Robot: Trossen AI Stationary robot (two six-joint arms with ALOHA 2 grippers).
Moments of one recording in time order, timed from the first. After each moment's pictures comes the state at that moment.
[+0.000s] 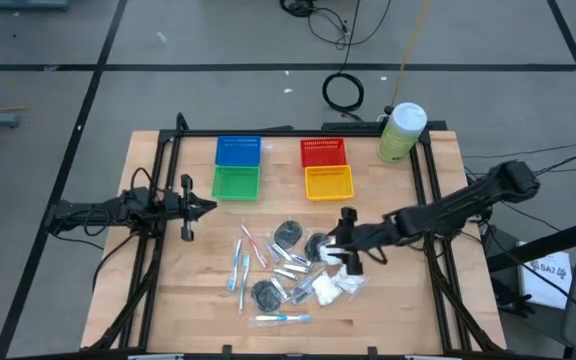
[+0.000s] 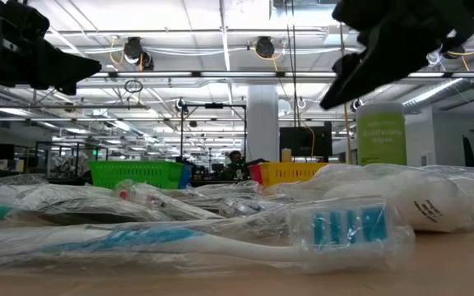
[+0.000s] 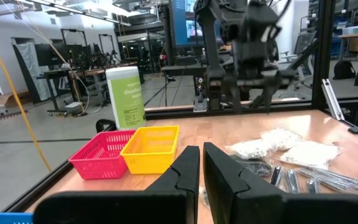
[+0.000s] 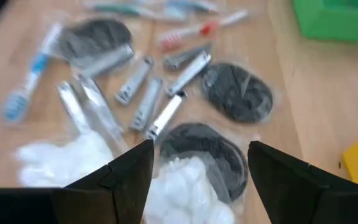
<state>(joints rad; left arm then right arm) 0.00 0.01 0.01 0.06 -0.08 0.13 0.31 1.34 0.72 -0.11 0.22 0.17</state>
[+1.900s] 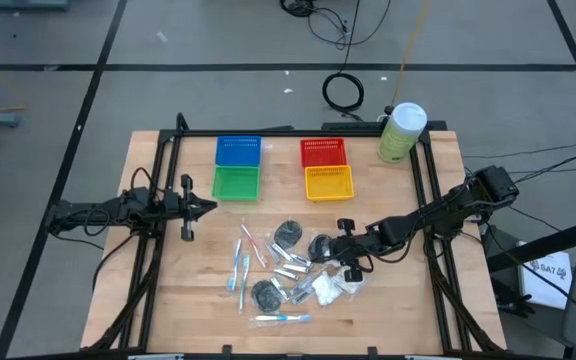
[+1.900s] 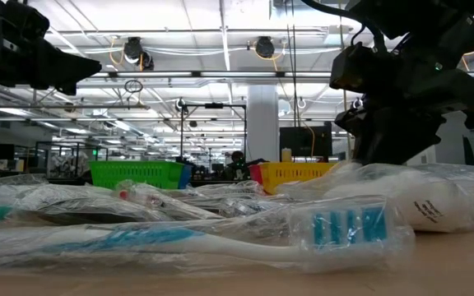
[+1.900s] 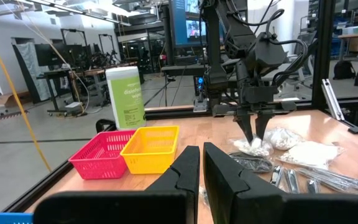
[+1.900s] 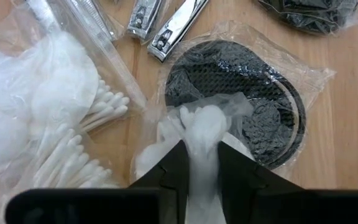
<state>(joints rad) 0.00 0.01 0.01 0.06 -0.08 0.13 0.32 1.55 0.73 -0.16 0.13 0.19</state>
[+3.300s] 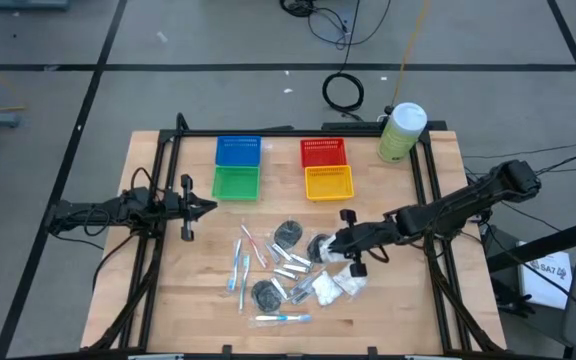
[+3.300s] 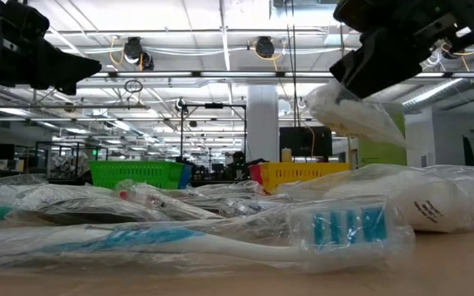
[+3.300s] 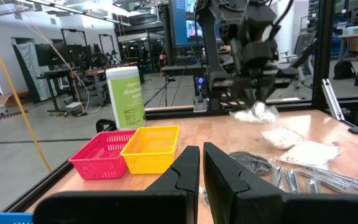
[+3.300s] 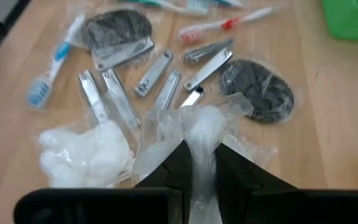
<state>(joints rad) 0.00 0.01 0.01 0.06 -0.08 0.13 0.30 1.31 0.72 -0.13 0.13 0.12</state>
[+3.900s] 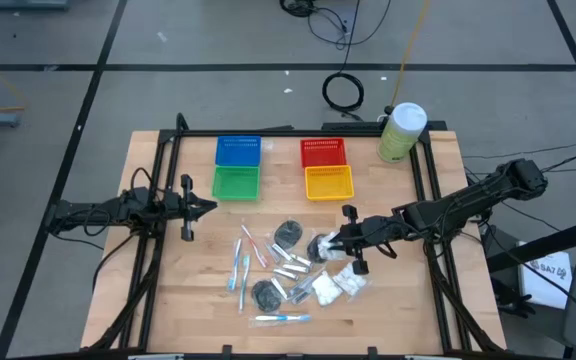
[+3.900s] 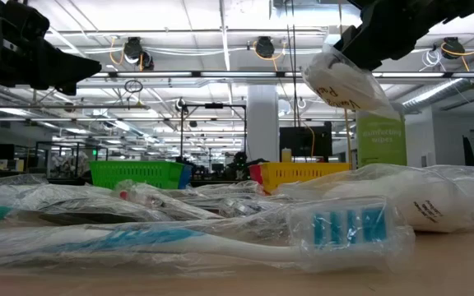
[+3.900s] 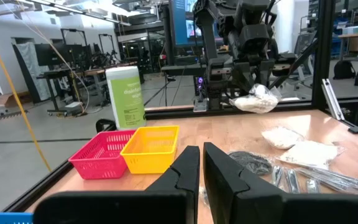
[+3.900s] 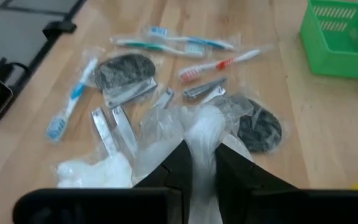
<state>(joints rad) 0.00 0.01 0.01 0.06 -0.08 0.13 0.30 1.23 0.71 -0.05 0.13 0.11</state>
